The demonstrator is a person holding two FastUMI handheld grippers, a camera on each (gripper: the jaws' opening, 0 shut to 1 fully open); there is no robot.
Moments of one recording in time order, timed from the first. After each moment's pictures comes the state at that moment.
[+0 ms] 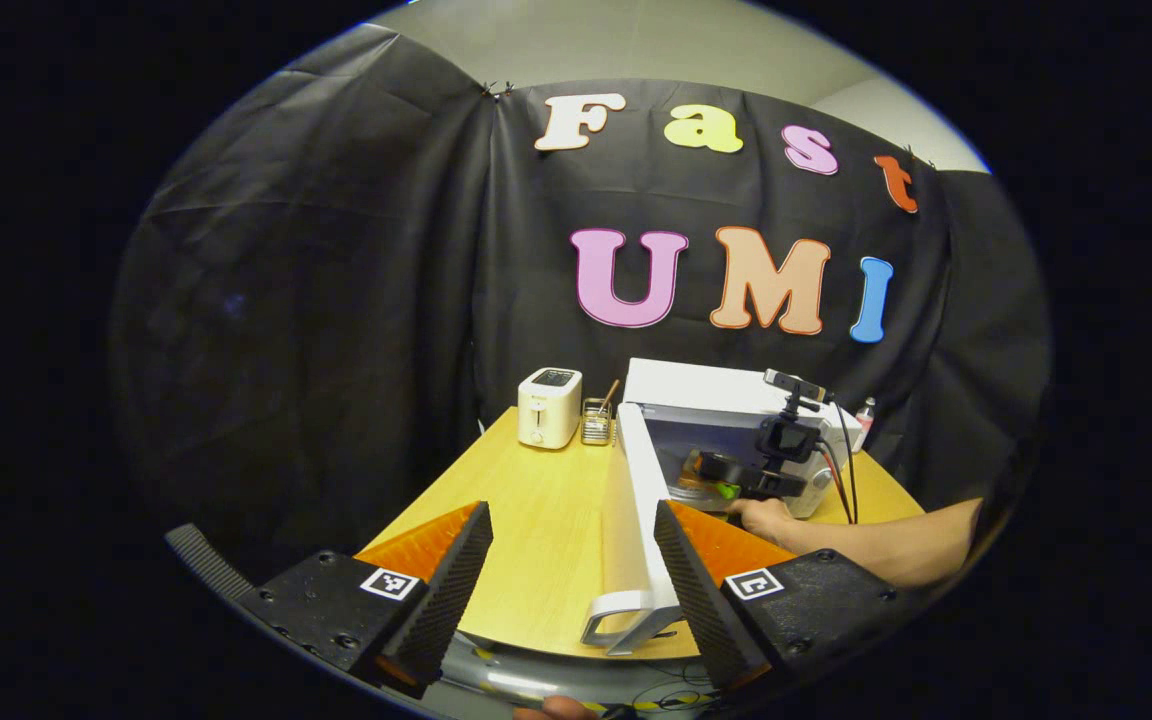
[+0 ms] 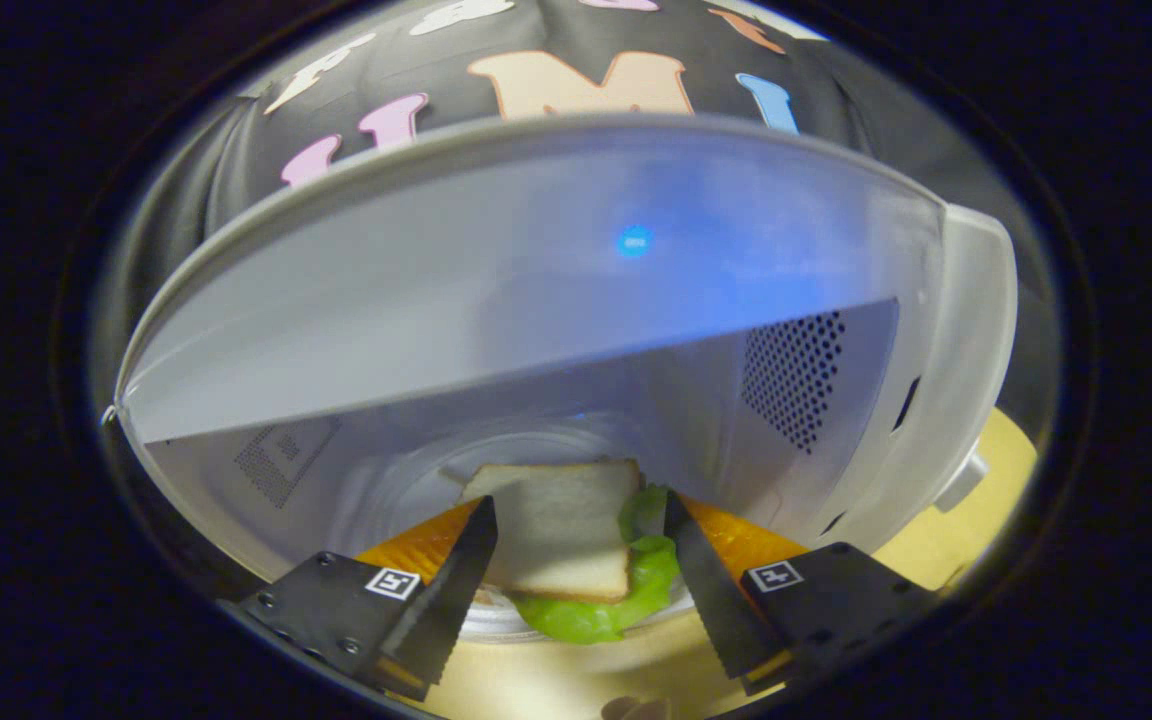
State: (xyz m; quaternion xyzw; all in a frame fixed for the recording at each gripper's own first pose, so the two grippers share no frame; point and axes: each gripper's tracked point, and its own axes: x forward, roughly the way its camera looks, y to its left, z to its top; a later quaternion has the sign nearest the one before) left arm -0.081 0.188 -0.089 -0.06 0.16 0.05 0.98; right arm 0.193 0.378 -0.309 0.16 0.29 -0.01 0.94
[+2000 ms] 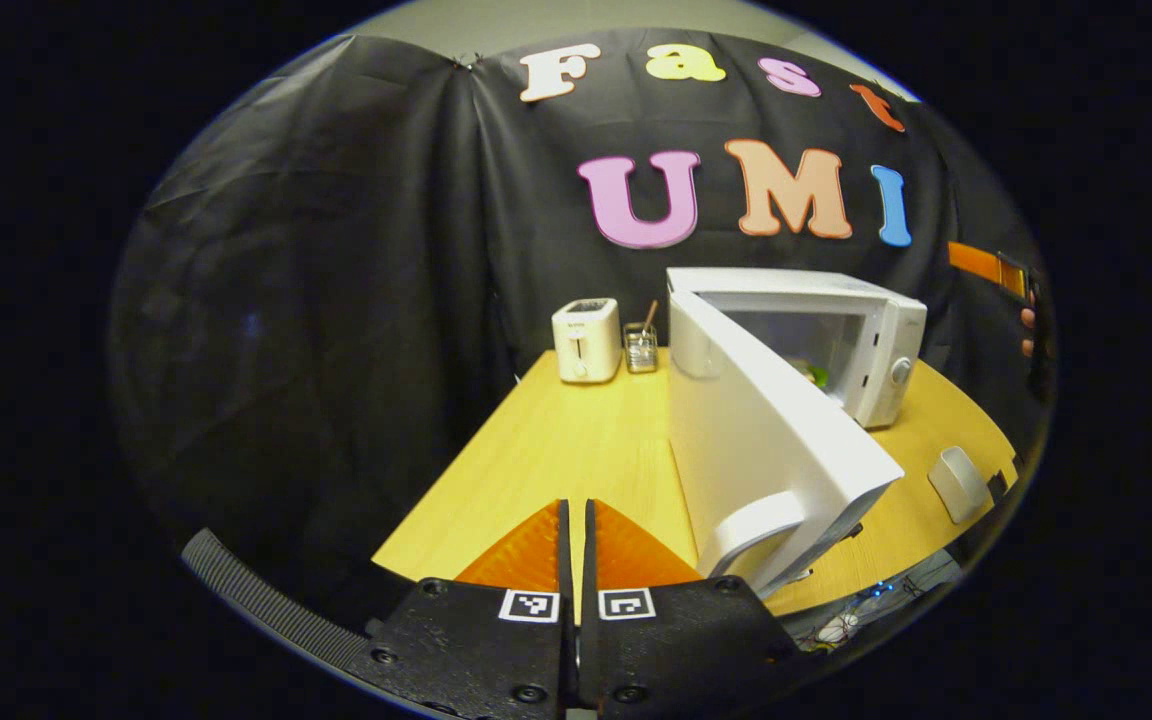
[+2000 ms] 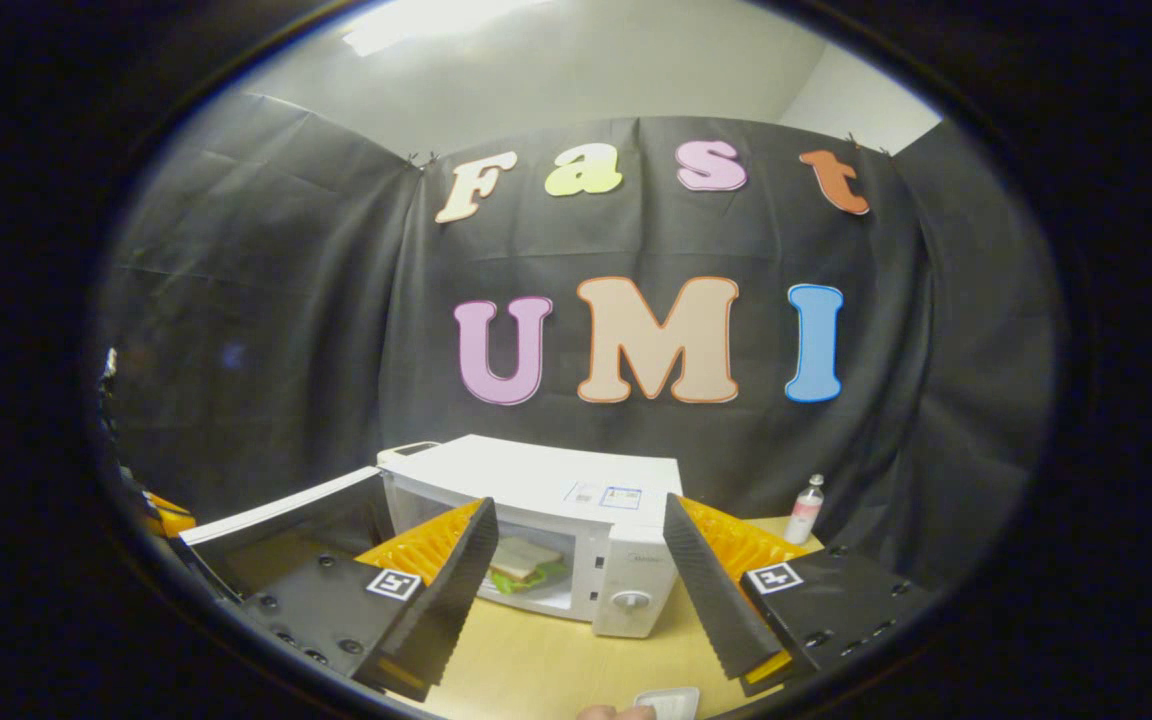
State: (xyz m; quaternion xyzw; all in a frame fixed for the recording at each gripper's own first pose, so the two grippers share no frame) left arm -0.093 0.216 -0.231 0.00 0.26 0.07 0.96; right arm 0.039 0.182 -0.045 0.09 0.08 0.16 0.98
